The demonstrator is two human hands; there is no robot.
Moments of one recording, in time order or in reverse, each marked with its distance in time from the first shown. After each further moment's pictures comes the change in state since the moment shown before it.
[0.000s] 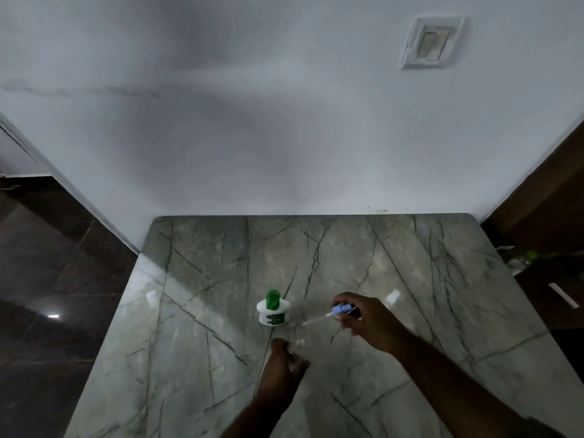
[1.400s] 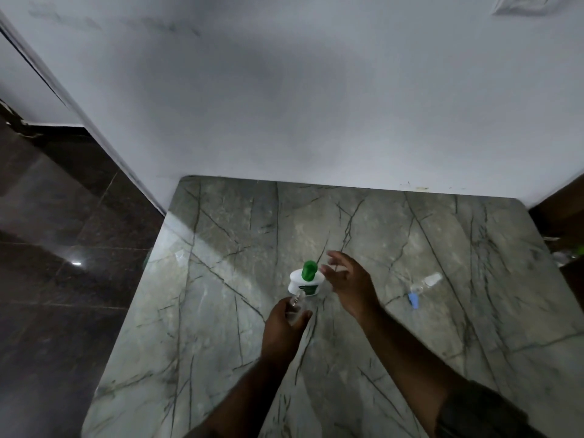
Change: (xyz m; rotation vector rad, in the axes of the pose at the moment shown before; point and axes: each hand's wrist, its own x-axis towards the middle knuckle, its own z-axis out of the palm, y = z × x) left_hand 0.015 -0.024 -0.048 -0.258 0.196 -0.117; right_hand 0.067 -0.034 0.112 0.170 0.289 0.177
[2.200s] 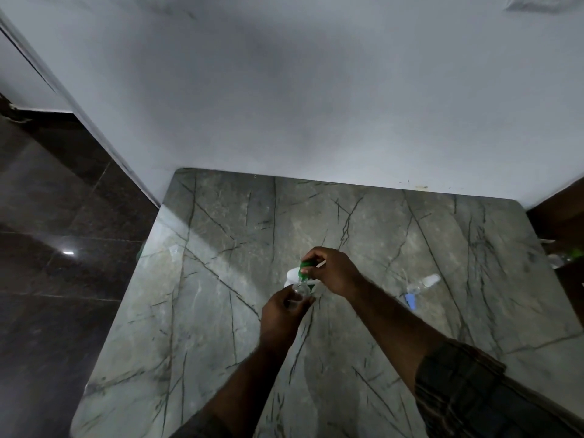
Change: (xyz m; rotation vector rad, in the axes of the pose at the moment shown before) left_hand 0.016 0.022 -0.001 -0.050 0.004 0.064; right_hand 0.035 -0.026 0.008 -0.344 -0.286 -0.158
